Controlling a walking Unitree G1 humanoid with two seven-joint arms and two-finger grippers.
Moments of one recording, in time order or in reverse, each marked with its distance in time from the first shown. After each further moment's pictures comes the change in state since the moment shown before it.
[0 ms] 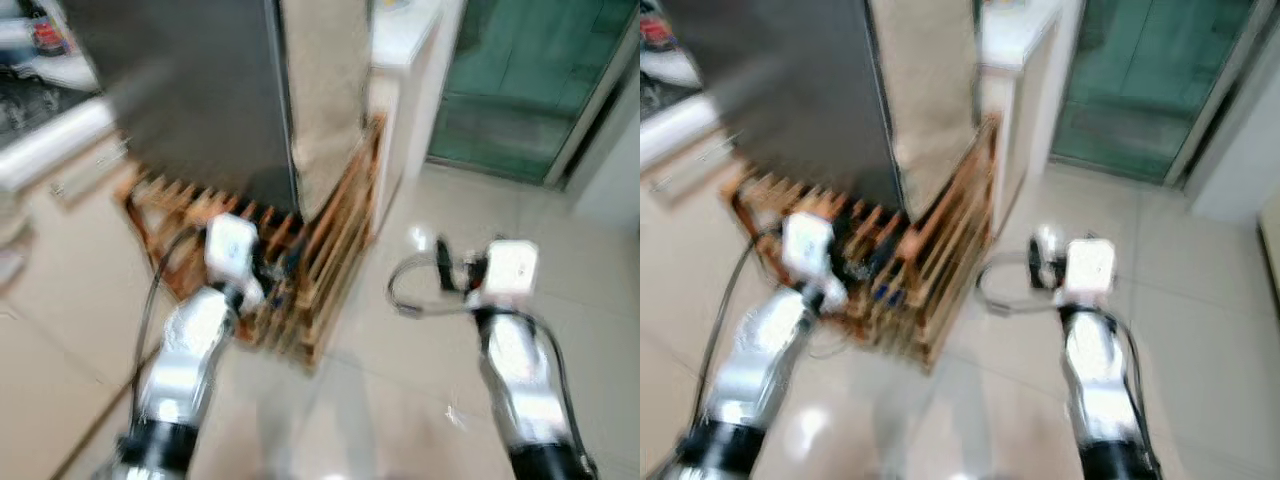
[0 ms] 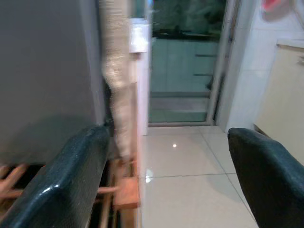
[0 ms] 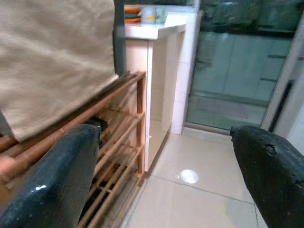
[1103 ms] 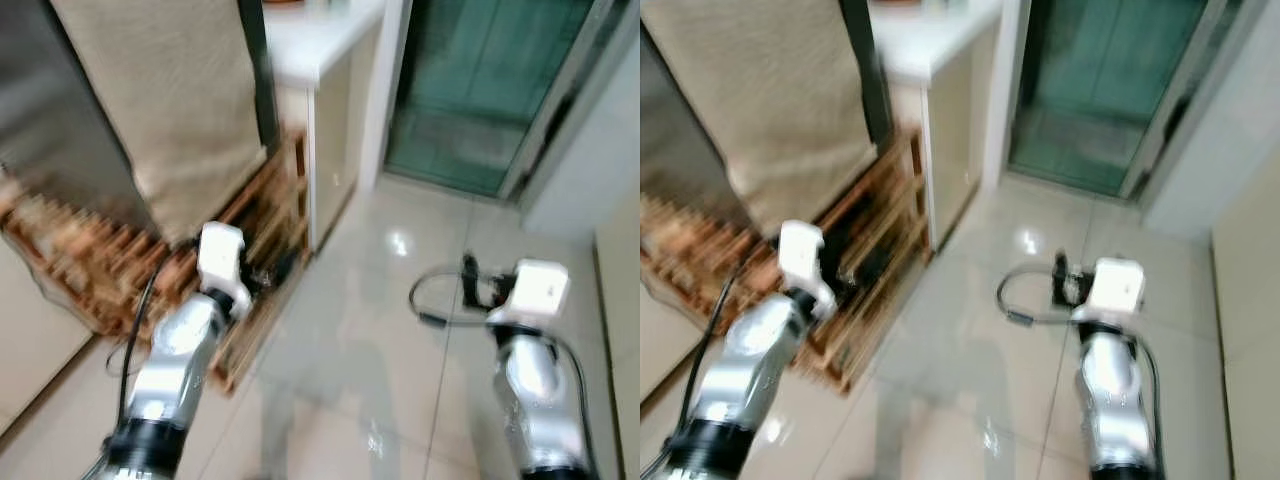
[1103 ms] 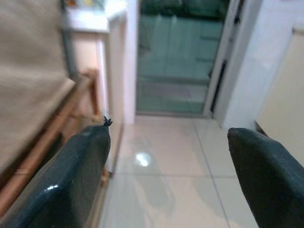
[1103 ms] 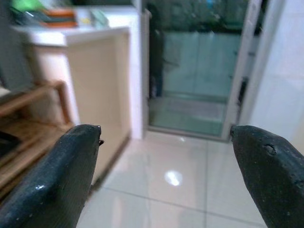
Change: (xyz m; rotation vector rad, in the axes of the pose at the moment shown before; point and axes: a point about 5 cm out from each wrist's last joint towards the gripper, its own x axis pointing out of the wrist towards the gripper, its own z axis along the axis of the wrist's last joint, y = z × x) left arm -0.020 0.022 -0.014 -0.016 0.085 0.017; right arm -0.015 -0.010 -0.001 0.017 0.010 -0.058
